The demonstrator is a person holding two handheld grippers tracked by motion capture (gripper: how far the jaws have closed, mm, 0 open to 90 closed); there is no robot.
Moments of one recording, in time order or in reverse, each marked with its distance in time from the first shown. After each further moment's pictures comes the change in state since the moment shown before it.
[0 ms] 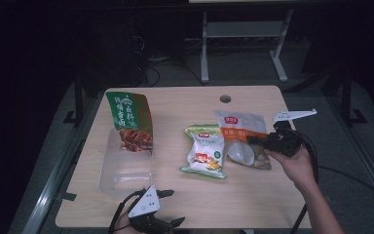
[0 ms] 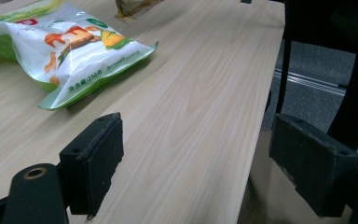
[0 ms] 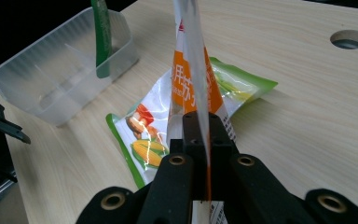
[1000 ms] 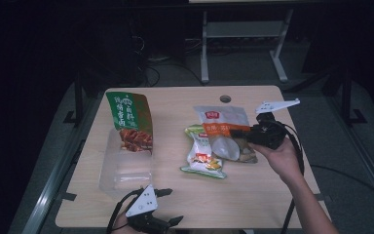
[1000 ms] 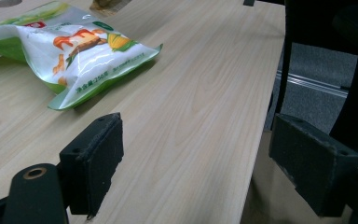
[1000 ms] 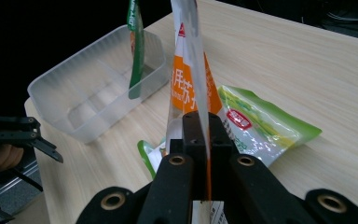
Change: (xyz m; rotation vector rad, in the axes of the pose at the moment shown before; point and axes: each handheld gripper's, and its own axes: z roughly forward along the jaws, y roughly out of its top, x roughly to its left) left arm 0.001 0.000 -0.003 -0.010 0.007 -0.001; right arm 0.036 0.037 0.016 -0.015 0.061 -0.072
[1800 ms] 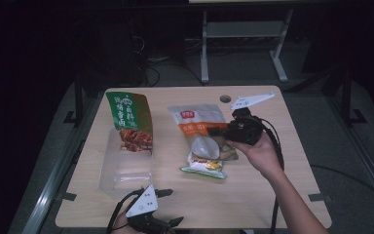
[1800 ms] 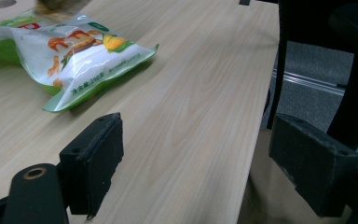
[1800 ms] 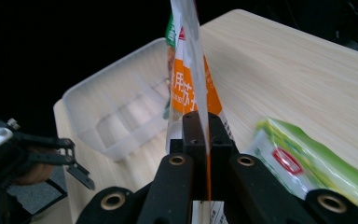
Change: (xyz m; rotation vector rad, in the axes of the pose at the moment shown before) left arm -0.001 0.001 0.000 0.005 -0.011 0.013; right arm 0.038 0.033 0.031 0.002 0.084 -0.071
